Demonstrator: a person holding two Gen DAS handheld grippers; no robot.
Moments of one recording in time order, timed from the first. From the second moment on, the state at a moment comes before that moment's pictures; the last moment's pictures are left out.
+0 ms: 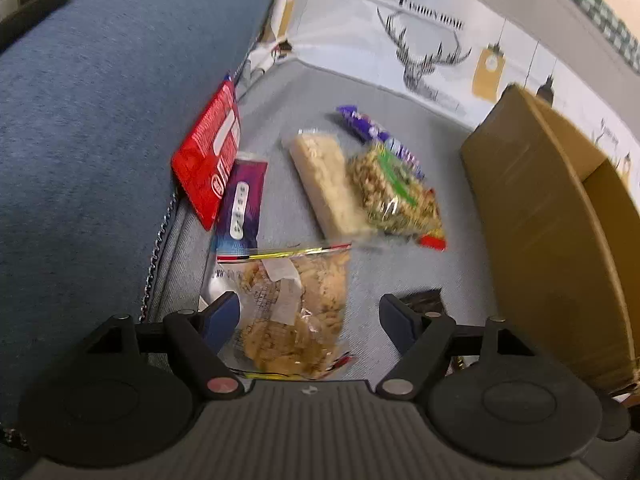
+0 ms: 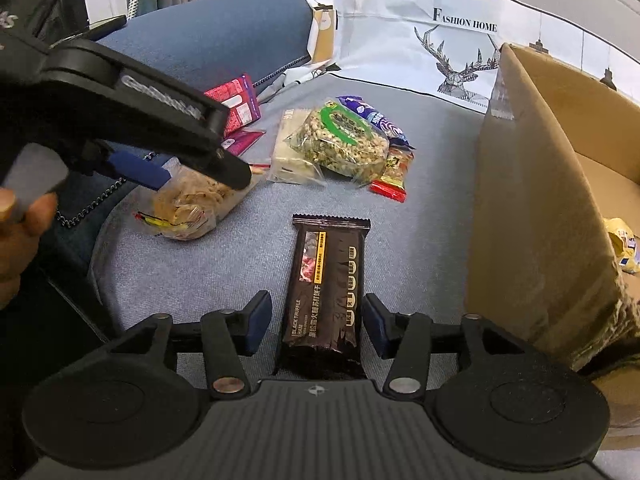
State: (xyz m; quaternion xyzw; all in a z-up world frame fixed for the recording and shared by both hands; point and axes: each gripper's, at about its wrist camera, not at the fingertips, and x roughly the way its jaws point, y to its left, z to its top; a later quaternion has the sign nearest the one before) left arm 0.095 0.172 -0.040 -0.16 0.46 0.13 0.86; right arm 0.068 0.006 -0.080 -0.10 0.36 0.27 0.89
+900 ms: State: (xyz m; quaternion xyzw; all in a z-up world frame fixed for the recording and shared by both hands) left arm 0.093 0.170 -0.041 -0.18 0.46 0.09 0.86; right arm 0.065 0.001 -0.071 -0.10 0.31 0.26 0.91
